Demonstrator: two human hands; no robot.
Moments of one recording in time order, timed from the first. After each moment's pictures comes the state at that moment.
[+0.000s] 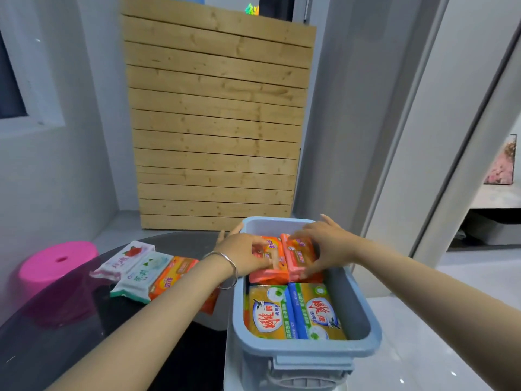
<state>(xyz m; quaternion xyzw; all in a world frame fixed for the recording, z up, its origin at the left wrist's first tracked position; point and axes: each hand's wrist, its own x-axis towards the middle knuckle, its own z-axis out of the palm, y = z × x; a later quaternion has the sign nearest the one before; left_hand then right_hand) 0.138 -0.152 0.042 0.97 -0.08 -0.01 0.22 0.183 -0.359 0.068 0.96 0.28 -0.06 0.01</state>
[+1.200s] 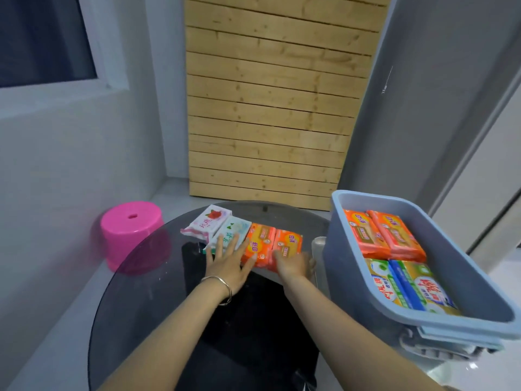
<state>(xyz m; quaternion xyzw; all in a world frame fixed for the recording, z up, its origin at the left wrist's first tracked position) 0.096 0.021 -0.098 0.98 0.06 -0.02 0.17 0.133 -0.106 -0.083 0.82 -0.24 -0.02 -0.51</state>
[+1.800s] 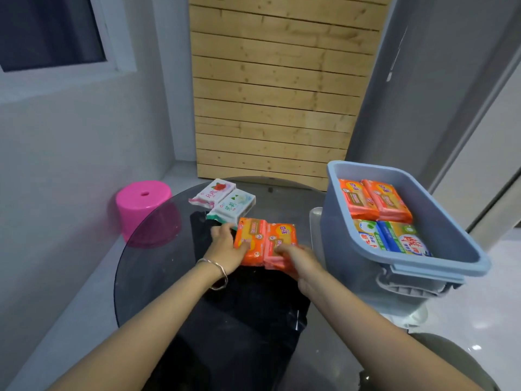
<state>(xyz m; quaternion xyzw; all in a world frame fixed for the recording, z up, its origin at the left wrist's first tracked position) 0.027 0.005 -0.077 0.89 0.13 0.00 0.44 0.049 -0.150 -0.066 0.64 -0.16 -0.20 -0.72</state>
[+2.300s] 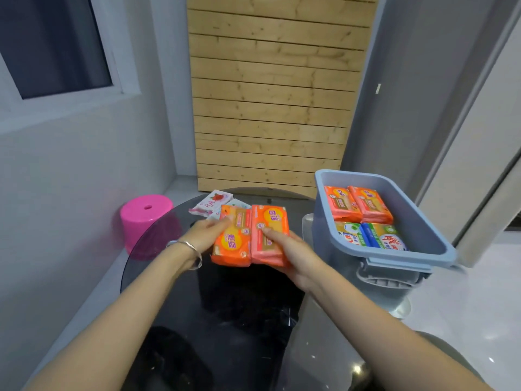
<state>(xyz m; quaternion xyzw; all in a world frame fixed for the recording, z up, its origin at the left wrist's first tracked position) 0.003 0.028 -0.018 0.75 0.16 -0.02 0.64 0.016 -0.161 -0.015 0.61 -0.01 -0.25 -0.75</state>
